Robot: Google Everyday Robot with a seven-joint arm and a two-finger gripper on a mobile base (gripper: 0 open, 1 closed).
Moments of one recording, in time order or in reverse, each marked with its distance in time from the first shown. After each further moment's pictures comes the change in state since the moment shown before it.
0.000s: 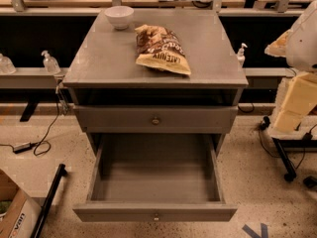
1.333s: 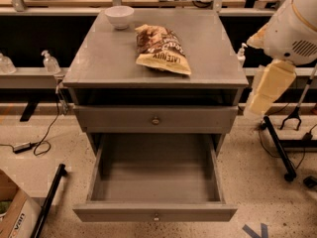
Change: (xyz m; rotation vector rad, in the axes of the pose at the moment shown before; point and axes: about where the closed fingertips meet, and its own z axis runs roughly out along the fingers) arm -0.027 -0.036 0.022 0.014 -0.088 0.006
